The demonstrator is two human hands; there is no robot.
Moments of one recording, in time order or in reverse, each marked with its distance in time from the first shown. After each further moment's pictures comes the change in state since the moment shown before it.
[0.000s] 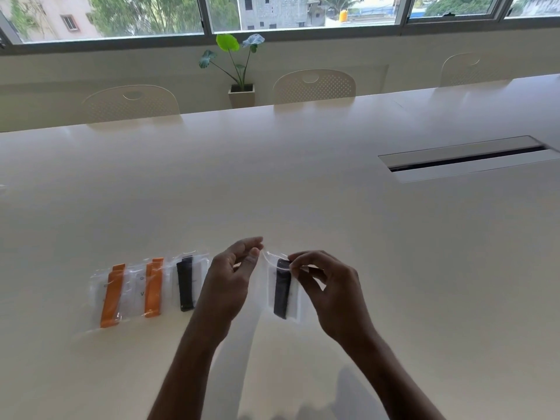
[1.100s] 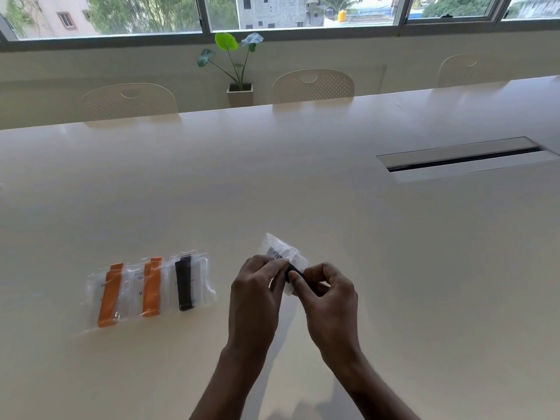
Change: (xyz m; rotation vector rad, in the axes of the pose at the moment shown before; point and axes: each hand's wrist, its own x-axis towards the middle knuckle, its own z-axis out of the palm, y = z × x) left_hand -0.024 -0.013 0.045 0.542 0.214 0.542; right_hand -0.022 -0.004 0.021 0.052 0.234 0.343
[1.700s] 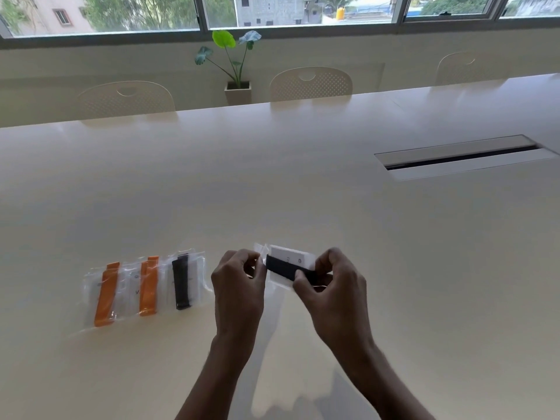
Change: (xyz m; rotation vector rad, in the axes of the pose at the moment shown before) left_hand 0.013 -0.014 -0.001 -0.025 0.094 -0.276; right_hand 0.008 -0.018 -0.018 -0.351 0.026 -0.205
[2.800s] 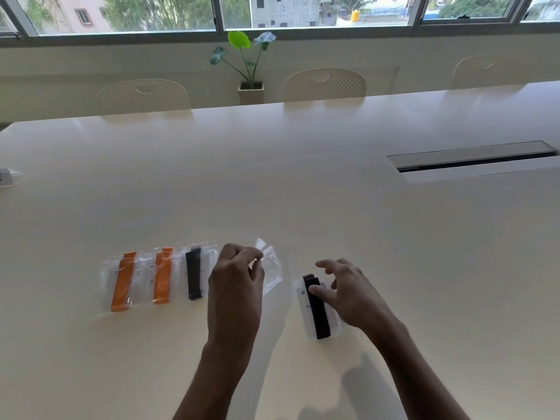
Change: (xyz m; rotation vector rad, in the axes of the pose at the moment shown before) left_hand -0.009 0.015 -0.038 0.154 -0.041 0.052; right_hand 0.035 0.048 -0.009 -0.449 -0.563 0.054
